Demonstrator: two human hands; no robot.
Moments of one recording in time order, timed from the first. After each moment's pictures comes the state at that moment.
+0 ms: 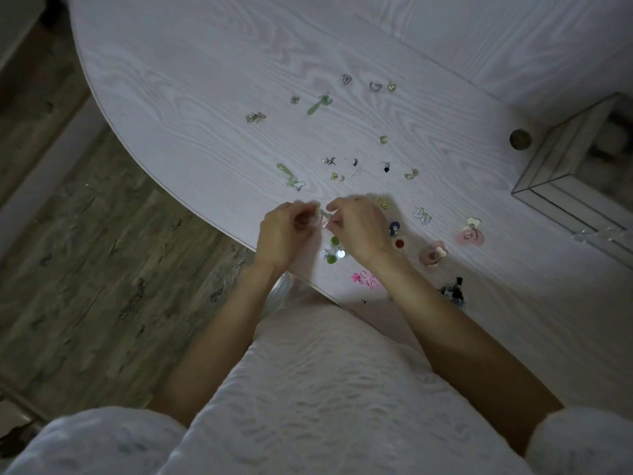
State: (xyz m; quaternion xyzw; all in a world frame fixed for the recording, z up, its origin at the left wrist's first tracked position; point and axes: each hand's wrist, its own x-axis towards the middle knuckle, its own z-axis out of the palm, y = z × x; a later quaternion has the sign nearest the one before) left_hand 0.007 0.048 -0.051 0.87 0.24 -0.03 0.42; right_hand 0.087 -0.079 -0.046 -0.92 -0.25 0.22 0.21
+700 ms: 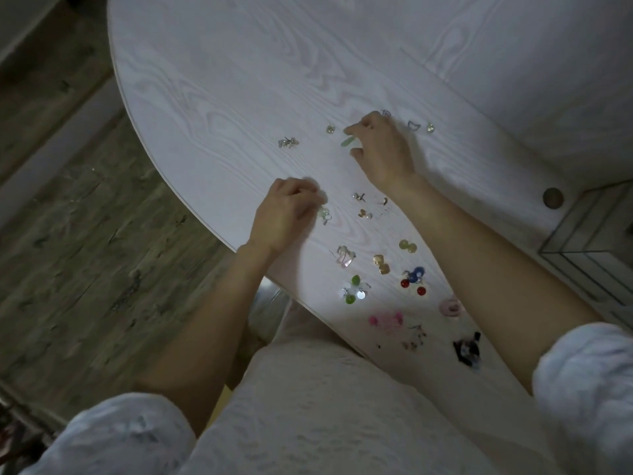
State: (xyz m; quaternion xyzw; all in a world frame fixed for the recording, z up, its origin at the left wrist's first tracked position) left_hand 0.055 0.127 -0.082 0.95 0.10 0.06 0.29; right_hand 0.231 0.010 -0.044 -0.91 -0.36 0.15 0.13
